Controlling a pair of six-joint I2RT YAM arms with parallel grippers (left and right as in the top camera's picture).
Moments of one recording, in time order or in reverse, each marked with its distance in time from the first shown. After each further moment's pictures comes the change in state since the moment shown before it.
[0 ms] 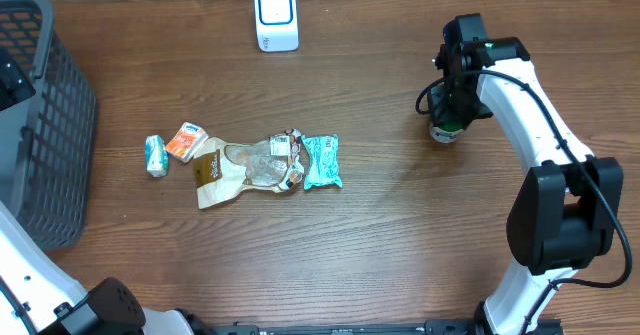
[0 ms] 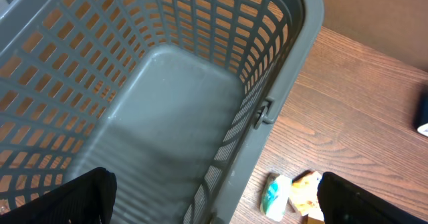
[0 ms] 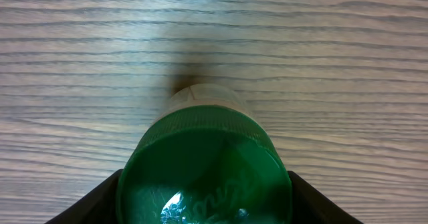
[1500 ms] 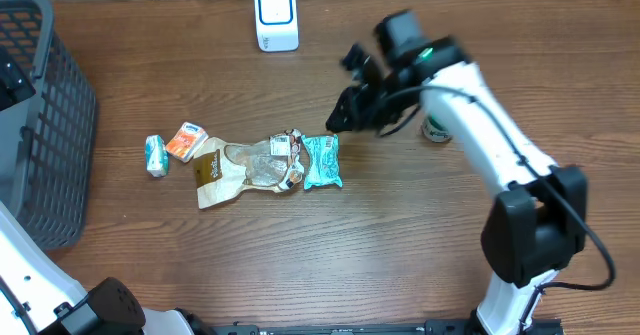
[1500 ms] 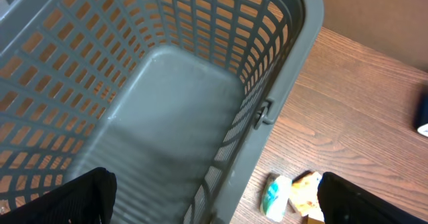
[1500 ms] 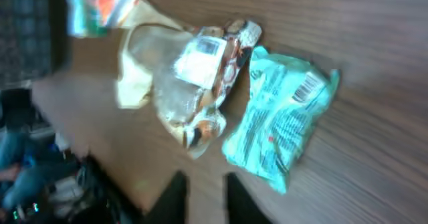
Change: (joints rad) left arm 0.000 0.000 0.000 0.000 0.000 0.000; right arm 0.280 -0.003 0.047 0.078 -0.733 0.196
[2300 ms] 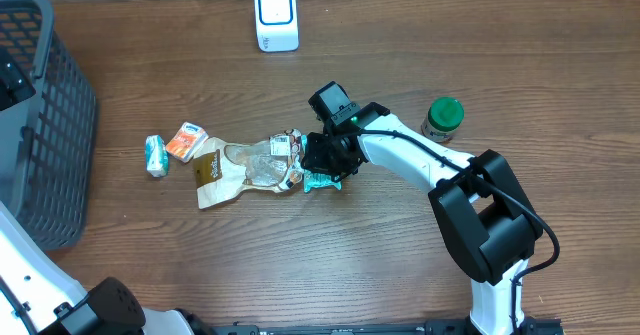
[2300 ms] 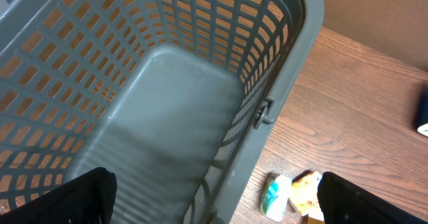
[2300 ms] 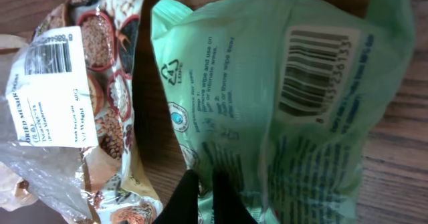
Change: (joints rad) left arm 0.000 0.000 0.000 0.000 0.000 0.000; right arm 0.211 0.106 -0.253 0.352 0.302 0.518
